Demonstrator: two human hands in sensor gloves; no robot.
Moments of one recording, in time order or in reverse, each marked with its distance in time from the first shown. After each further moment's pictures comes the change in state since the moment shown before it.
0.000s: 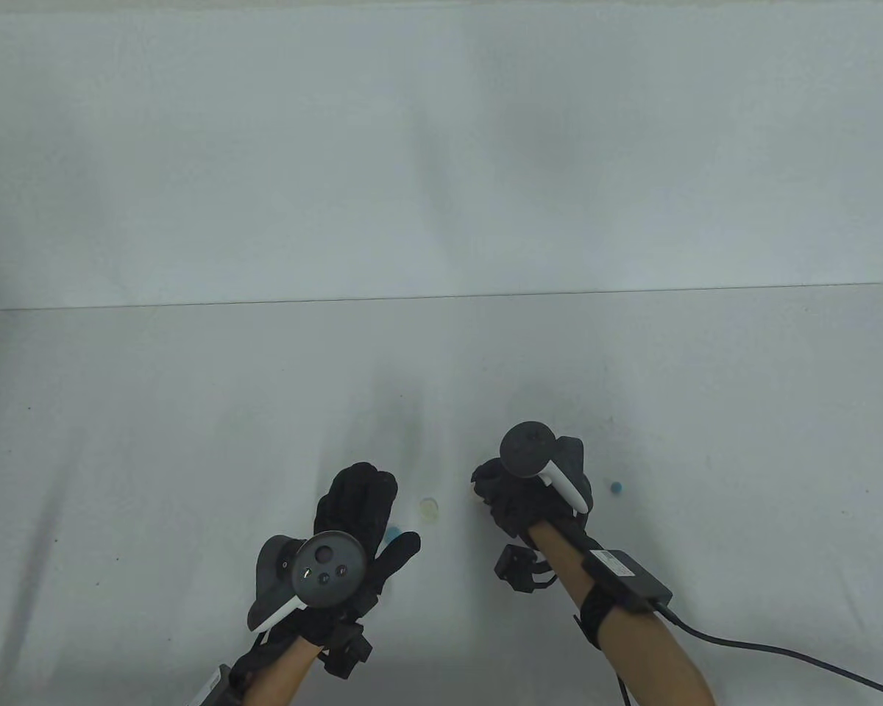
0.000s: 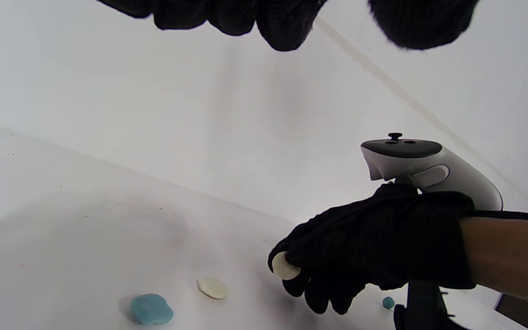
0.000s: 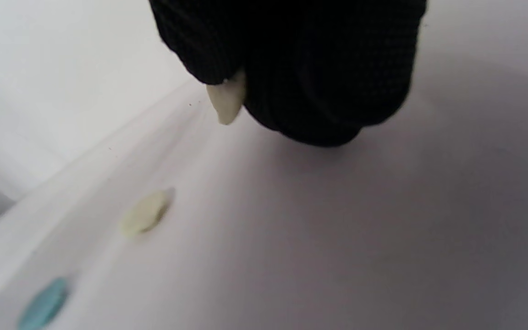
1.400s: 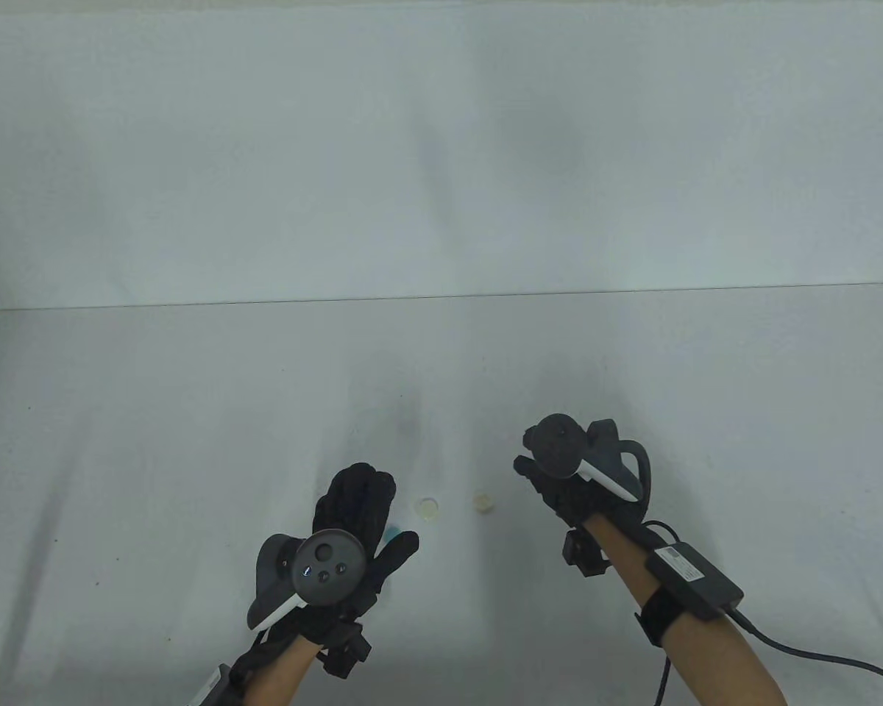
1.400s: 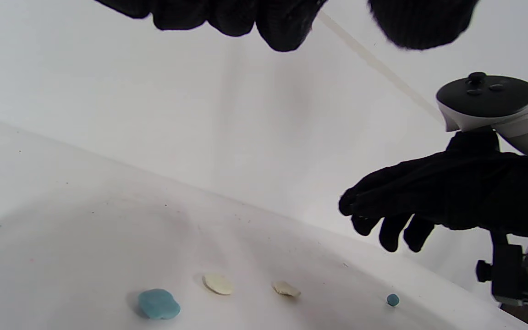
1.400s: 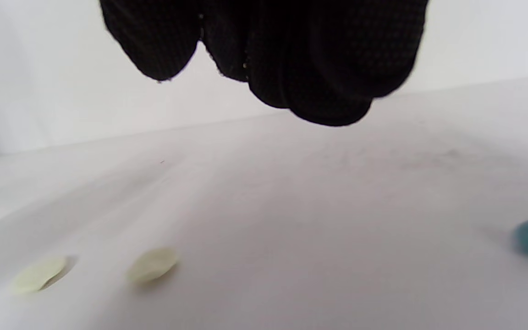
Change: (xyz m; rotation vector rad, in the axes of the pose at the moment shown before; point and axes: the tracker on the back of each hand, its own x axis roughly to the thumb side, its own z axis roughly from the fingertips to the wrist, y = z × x) left_hand -0.002 0.000 0.001 -0.010 0.012 -0.004; right_hand -0.006 -0.081 0.040 -0.181 -0.086 0.361
